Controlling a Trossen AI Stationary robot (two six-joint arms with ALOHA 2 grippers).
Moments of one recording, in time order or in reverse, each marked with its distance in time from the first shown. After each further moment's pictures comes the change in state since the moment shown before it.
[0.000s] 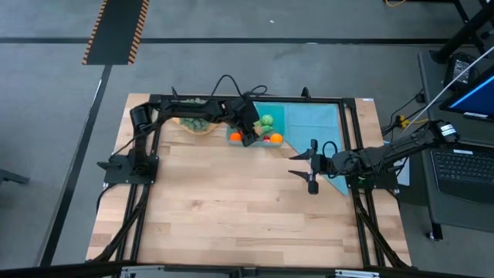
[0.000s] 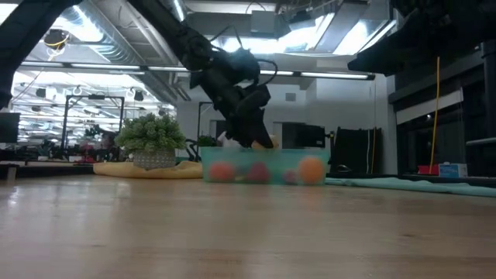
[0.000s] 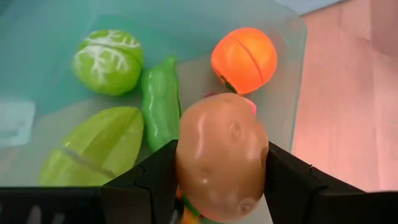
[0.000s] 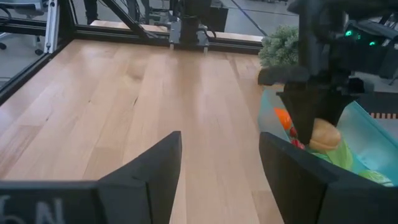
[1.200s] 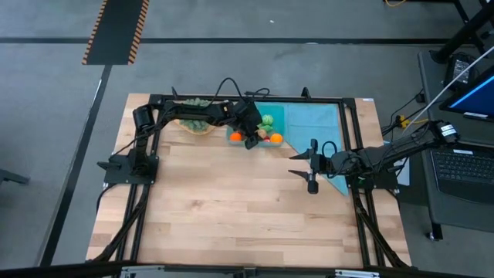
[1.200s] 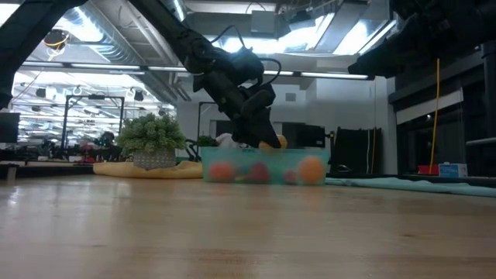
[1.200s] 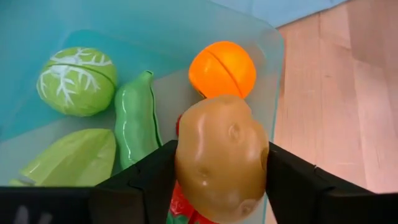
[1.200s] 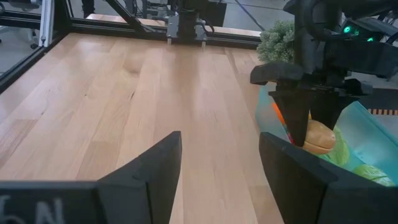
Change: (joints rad) left arm -0.025 0.028 0.000 0.077 0.031 -0.005; right arm -0.008 0.000 0.000 -0.021 0.000 0.000
